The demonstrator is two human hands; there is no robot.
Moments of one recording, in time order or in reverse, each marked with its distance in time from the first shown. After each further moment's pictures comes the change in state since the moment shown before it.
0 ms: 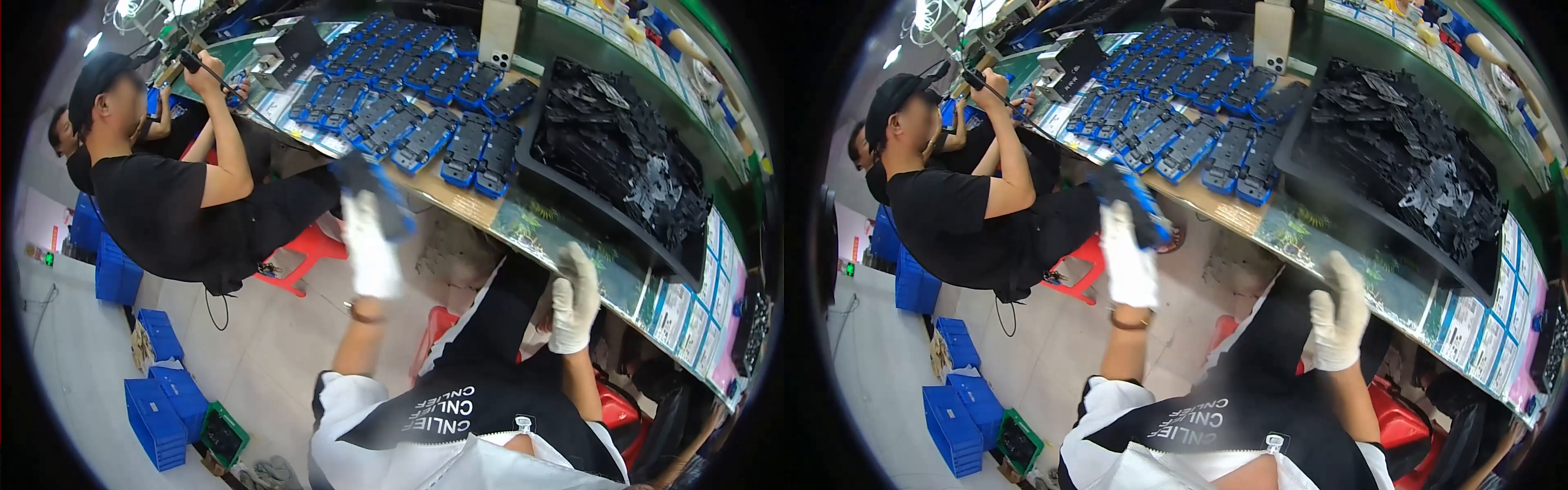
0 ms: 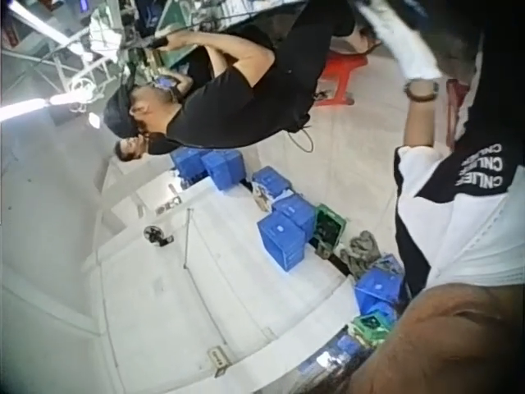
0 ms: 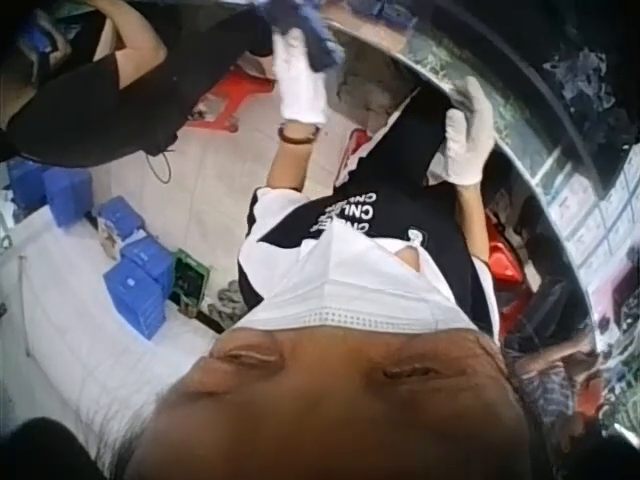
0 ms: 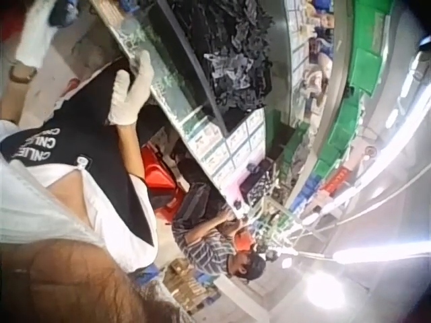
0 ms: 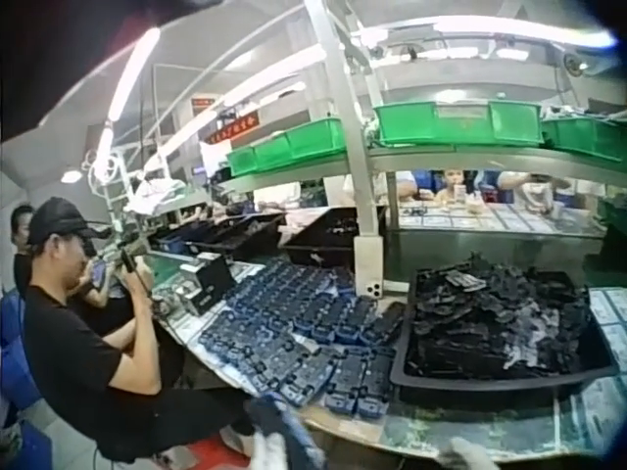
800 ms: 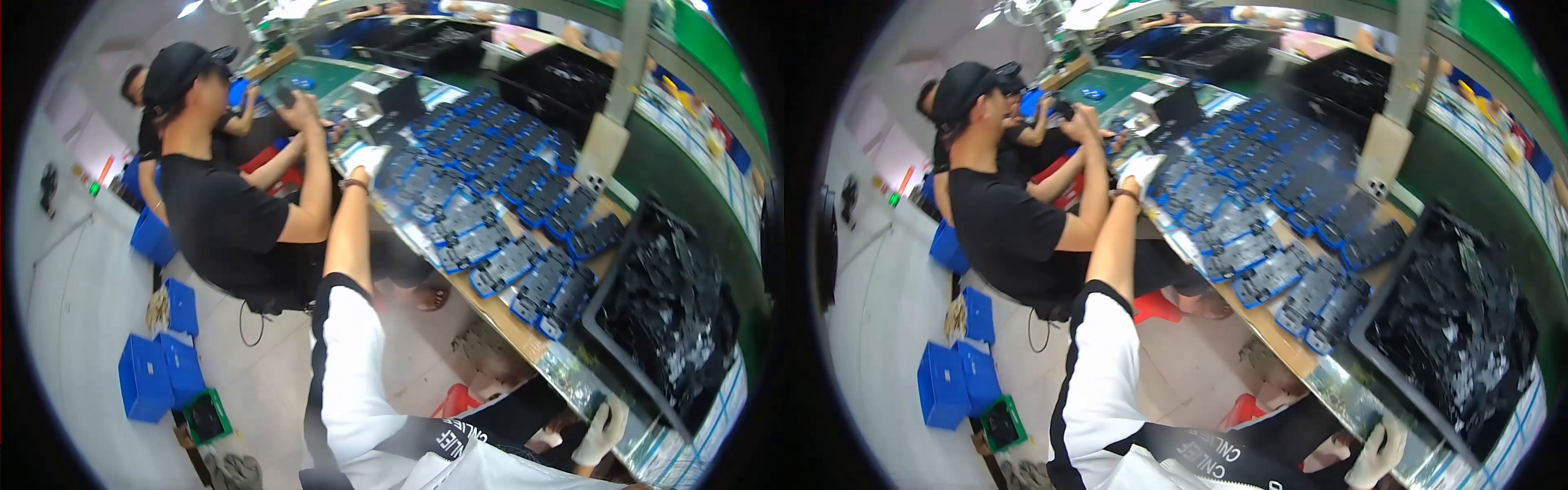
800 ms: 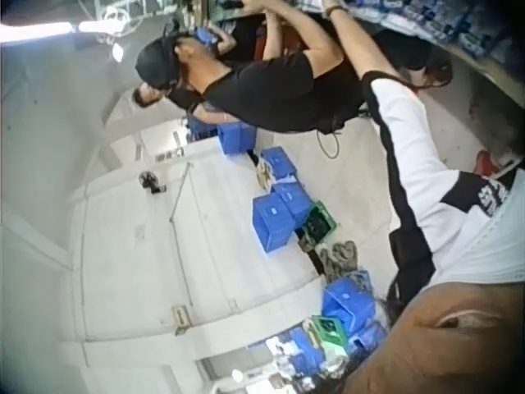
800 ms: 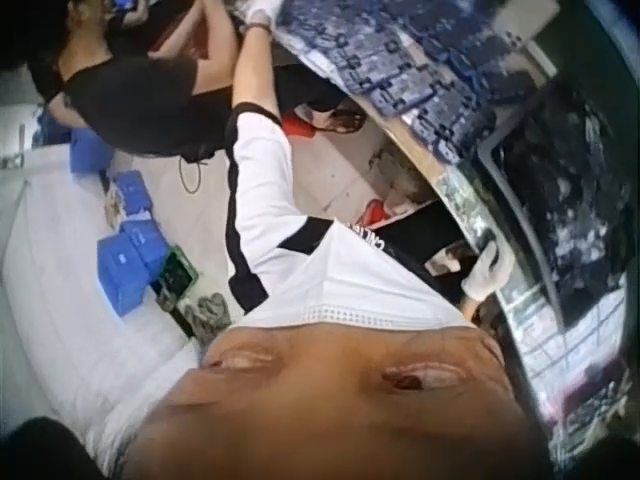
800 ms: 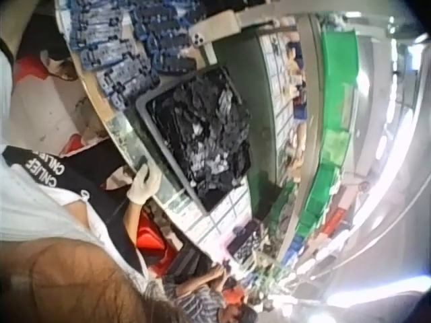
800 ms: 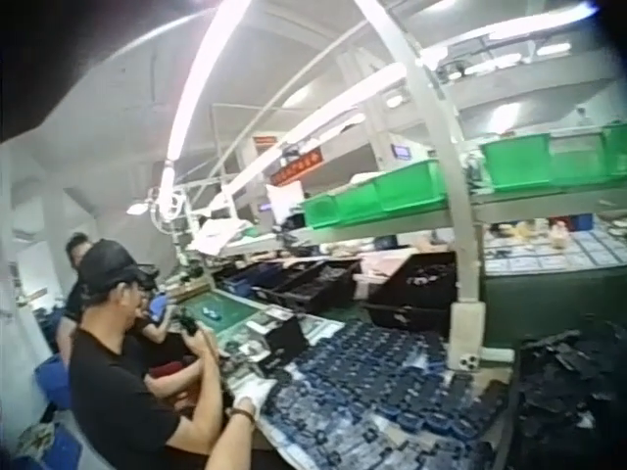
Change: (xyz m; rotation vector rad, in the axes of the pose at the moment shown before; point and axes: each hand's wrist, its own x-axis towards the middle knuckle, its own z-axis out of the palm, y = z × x) left_hand 0.476 0.041 0.016 1.536 -0.276 0.449; right_hand 0.010 0.054 -0.033 -0.466 0.173 0.076
